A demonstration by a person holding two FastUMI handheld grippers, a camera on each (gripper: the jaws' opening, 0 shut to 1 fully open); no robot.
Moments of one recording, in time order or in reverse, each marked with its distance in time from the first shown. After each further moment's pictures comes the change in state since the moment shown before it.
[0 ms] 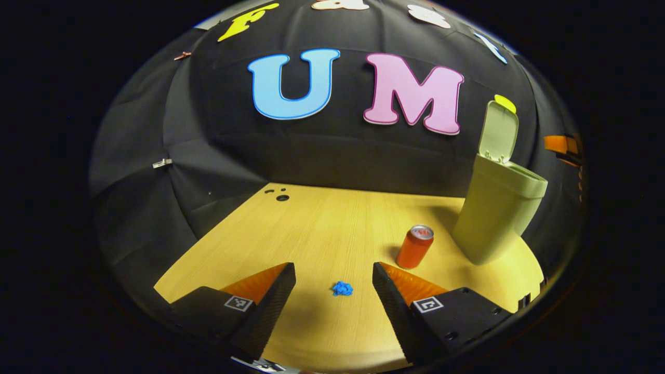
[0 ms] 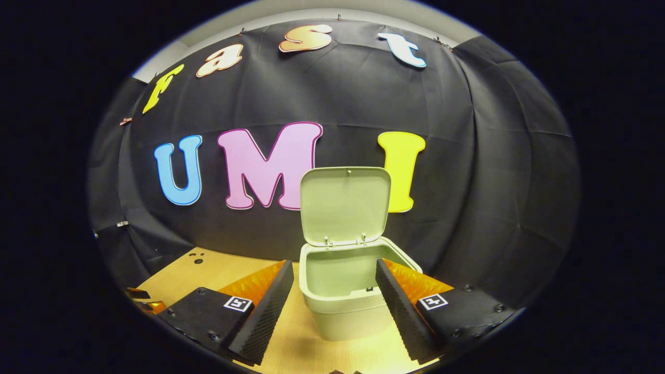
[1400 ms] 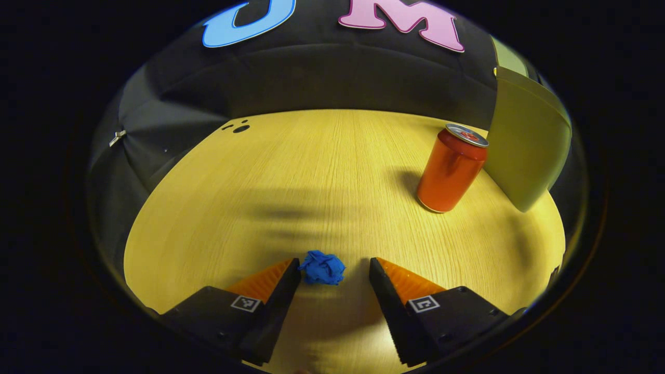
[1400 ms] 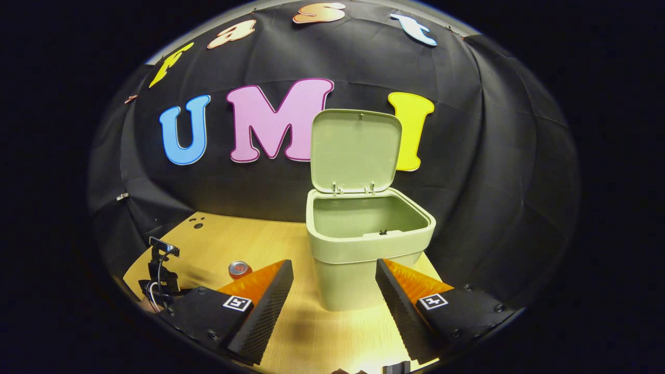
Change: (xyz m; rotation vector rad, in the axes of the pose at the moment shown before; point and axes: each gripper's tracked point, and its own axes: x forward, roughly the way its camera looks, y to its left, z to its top) left arm 0.142 -0.033 -0.123 0.074 0.327 -0.056; right arm -0.014 0.007 -0.087 -0.036 0.188 0.013
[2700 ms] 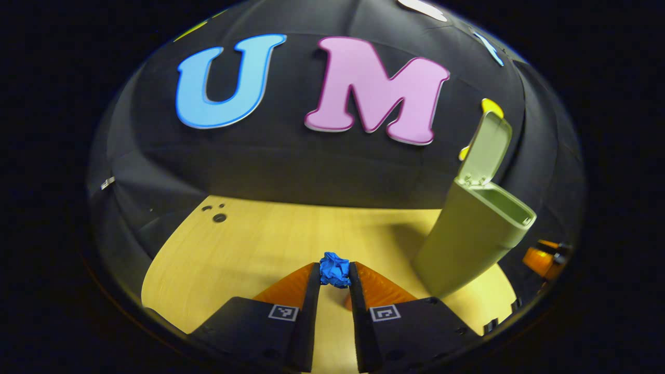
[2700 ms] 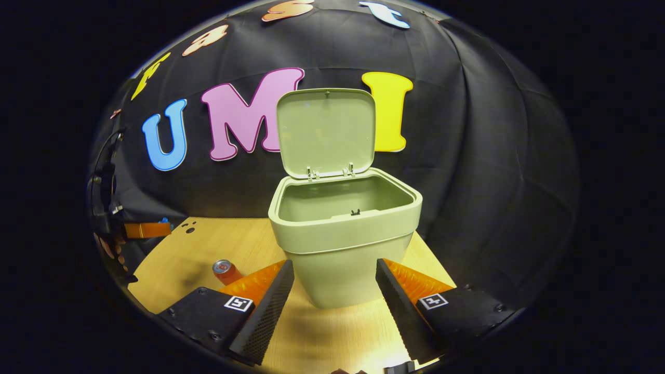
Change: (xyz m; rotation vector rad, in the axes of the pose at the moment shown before) left arm -0.138 -0.092 0.244 0.000 -0.325 -0.225; right arm 0.023 -0.044 -0.032 0.115 0.044 -0.036
